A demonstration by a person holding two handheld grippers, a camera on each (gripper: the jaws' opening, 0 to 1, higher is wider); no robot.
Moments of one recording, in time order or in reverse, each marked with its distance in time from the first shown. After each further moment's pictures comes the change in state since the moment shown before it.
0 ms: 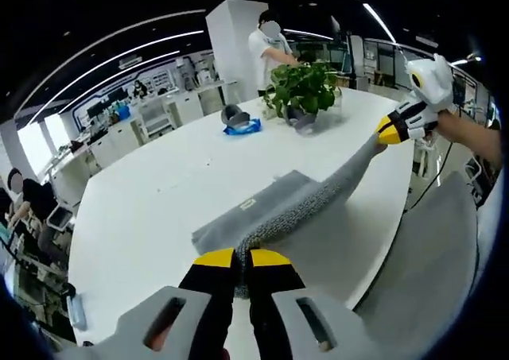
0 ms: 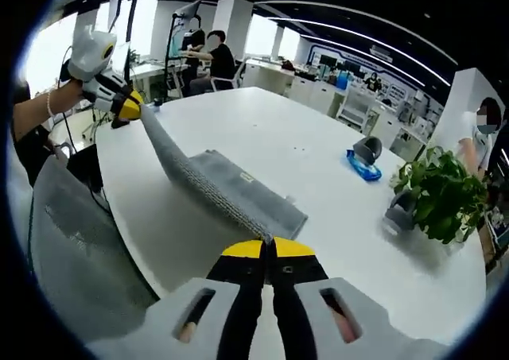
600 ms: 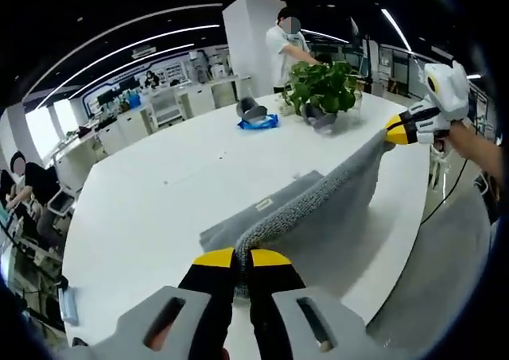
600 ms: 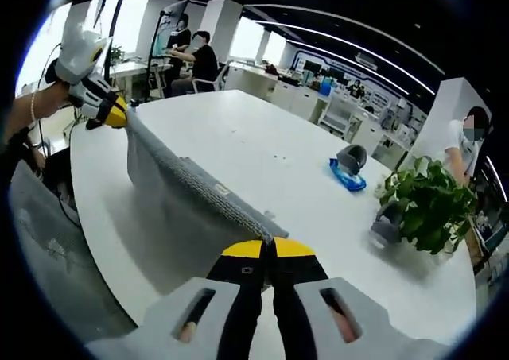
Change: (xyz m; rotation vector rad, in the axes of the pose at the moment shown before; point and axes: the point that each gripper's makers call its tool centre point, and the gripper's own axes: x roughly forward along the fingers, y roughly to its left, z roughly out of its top) left arm 0.040 0.023 -0.009 -0.059 0.029 0.047; right arm 0.040 -0.021 0.013 -0.016 -0.019 -0.110
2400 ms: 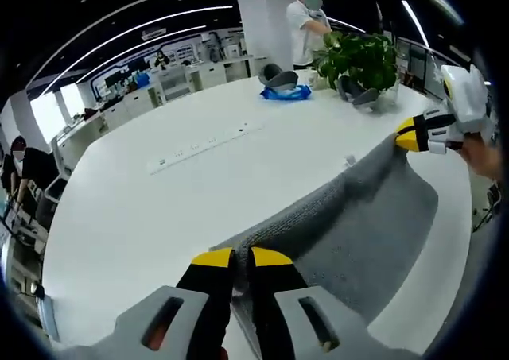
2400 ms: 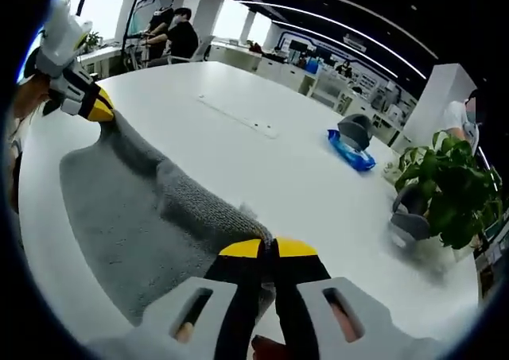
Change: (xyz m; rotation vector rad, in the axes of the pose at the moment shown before) left arm 0.141 0.044 -0.023 -0.050 0.077 0.057; right arm 0.150 -0.028 -0.046 0.037 0.107 -0.081
